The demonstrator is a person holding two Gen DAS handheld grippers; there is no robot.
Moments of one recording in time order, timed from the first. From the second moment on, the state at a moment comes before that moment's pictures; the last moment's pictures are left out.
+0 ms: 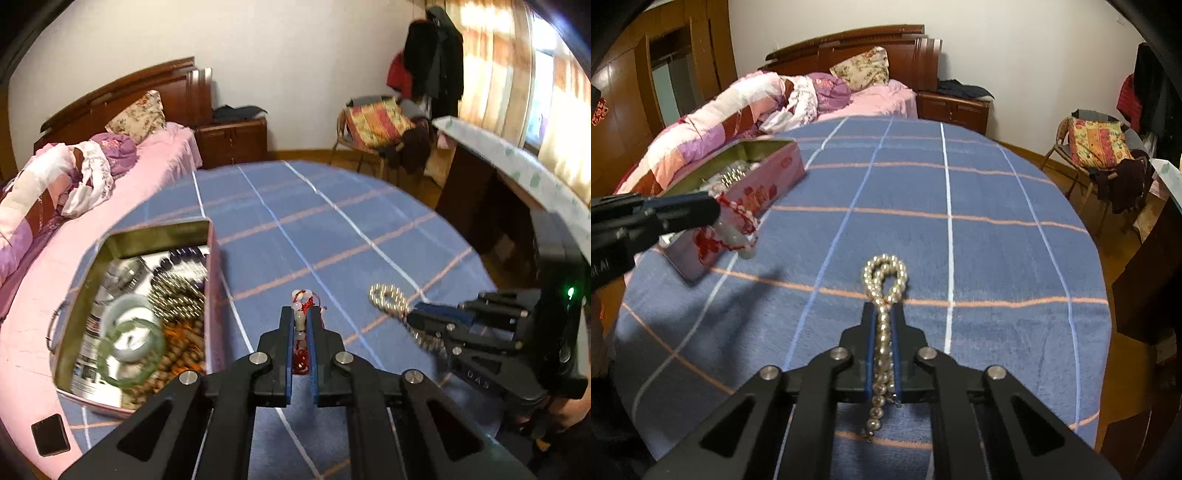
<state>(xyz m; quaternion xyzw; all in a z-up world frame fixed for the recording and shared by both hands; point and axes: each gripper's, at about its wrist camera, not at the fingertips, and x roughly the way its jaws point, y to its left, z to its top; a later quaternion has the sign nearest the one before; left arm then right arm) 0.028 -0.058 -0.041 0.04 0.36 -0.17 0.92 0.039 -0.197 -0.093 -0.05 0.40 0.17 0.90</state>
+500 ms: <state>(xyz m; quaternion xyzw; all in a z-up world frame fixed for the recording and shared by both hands) 0.027 -0.025 0.026 0.01 0.28 -0.15 0.95 0.034 -0.188 -0.052 -0.04 0.34 0.19 0.92</state>
